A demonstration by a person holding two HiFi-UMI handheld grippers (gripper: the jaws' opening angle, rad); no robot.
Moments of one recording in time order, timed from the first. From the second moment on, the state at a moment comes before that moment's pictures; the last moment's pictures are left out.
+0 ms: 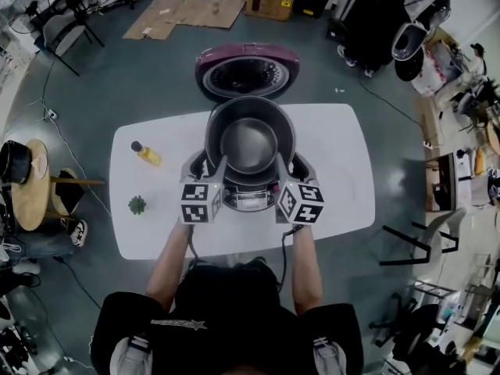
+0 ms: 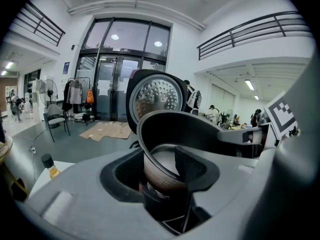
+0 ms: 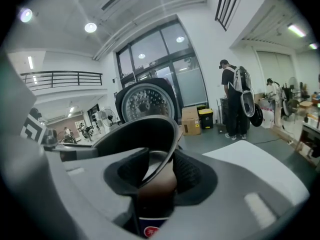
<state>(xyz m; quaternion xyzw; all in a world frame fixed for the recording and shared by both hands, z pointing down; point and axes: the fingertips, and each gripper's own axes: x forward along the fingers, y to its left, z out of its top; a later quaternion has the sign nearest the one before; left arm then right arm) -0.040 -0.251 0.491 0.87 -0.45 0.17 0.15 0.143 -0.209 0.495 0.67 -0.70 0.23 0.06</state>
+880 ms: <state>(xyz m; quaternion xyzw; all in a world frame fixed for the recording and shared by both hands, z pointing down) -0.038 -0.267 0.567 0.84 -0.44 0.26 0.20 0.144 -0.230 0.576 0.63 -0.68 0.31 0.18</state>
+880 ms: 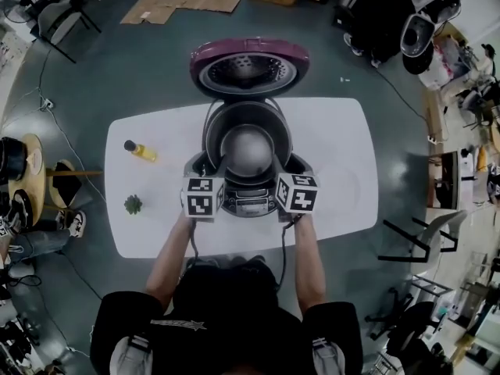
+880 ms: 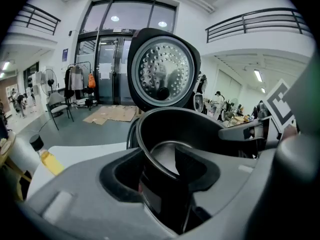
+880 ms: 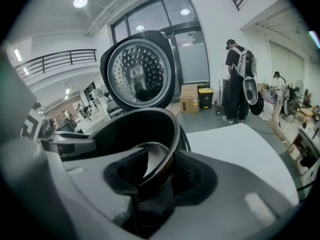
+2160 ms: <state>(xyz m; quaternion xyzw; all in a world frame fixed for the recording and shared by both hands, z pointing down) -0.044 -0.264 0.578 0.82 -0.44 0.29 0.21 0.152 -0.231 0.582 0.62 -0.68 0.31 0.22</state>
